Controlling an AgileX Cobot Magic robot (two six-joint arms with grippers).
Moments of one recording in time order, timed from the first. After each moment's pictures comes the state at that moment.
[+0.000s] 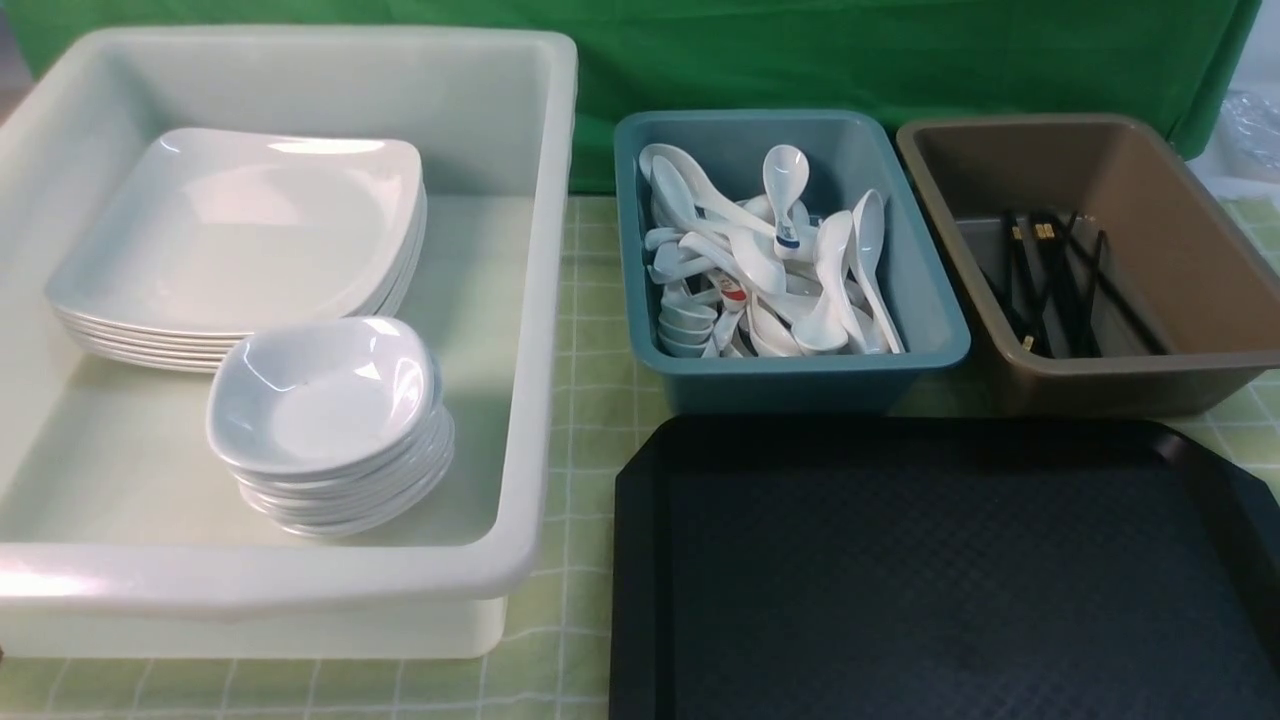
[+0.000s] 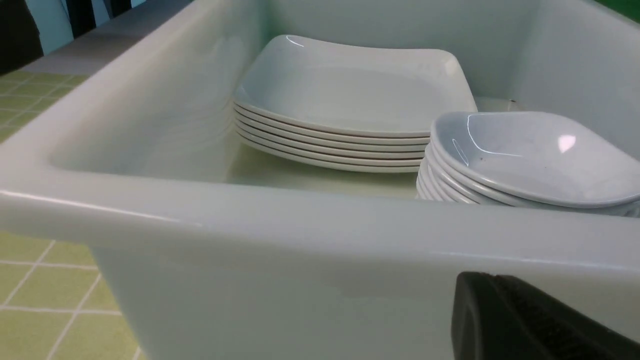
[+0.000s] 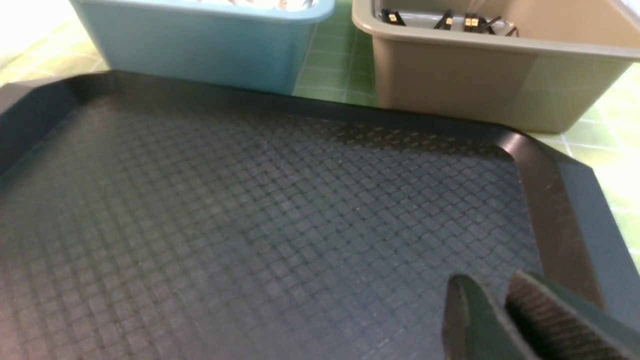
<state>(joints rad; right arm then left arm) 0.08 0.00 0.01 0.15 0.26 -0.20 0.10 0.00 0.01 -0.08 0.25 0.03</state>
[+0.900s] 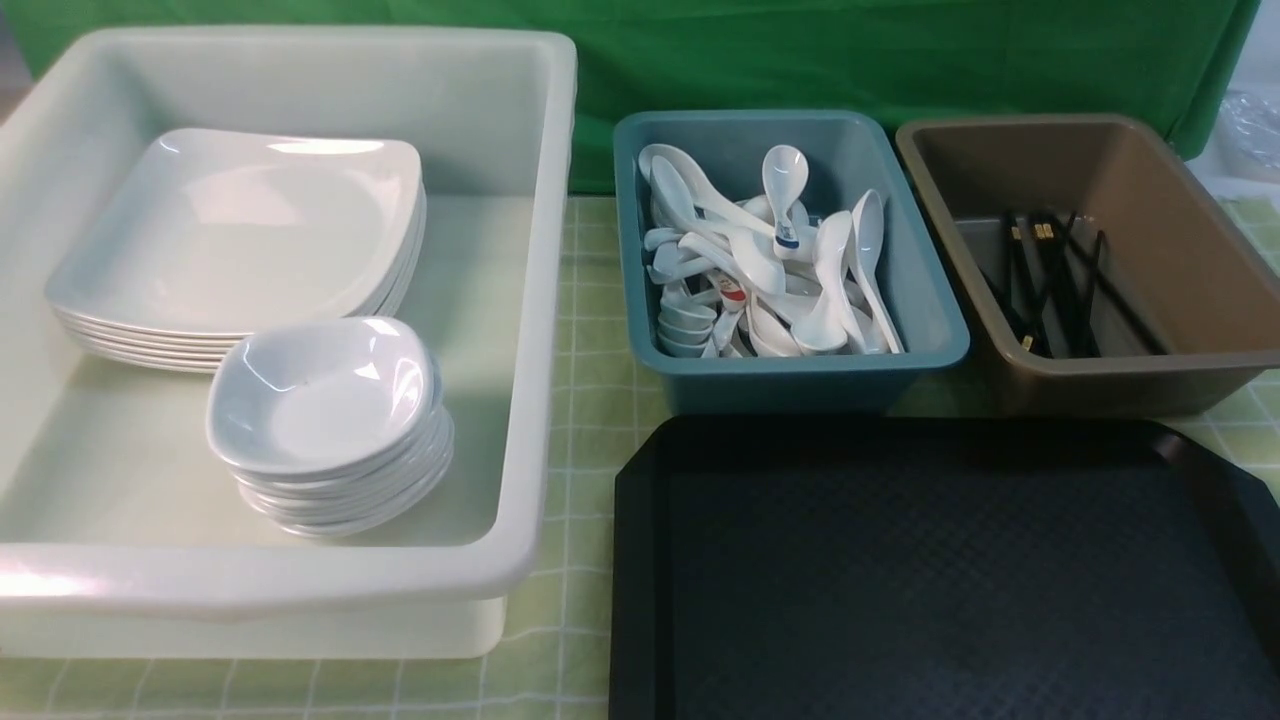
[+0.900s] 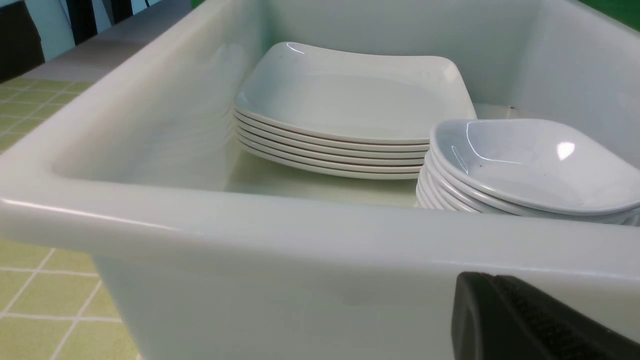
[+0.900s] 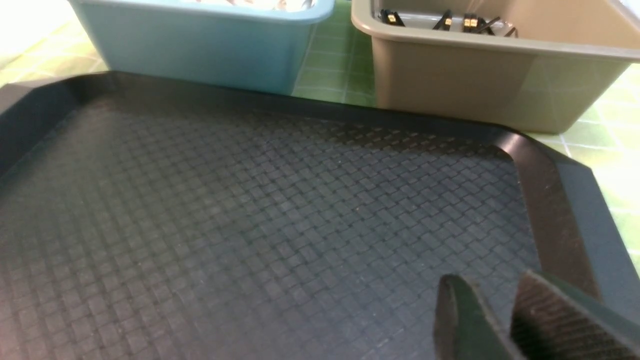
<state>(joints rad) 0.08 0.00 0.01 0.15 0.26 -0.20 0.10 0.00 0.01 -0.08 0.24 0.03</state>
